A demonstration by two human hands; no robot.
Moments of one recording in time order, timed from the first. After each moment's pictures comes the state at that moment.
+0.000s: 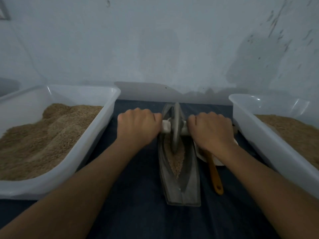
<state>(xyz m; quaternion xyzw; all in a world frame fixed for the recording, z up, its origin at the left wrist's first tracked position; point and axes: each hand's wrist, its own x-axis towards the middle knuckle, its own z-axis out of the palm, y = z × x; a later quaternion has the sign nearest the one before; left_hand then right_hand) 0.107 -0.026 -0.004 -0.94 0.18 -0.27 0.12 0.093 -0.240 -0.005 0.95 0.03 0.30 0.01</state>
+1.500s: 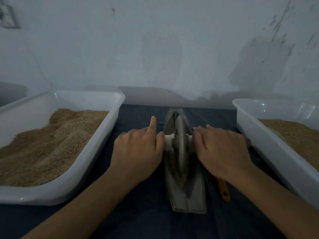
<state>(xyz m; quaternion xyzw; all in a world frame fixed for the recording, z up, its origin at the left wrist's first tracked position) 0.056 -0.017 -0.018 -0.94 0.11 -0.31 -0.03 0.031 -0.229 0.008 0.97 0.06 0.25 -0.01</state>
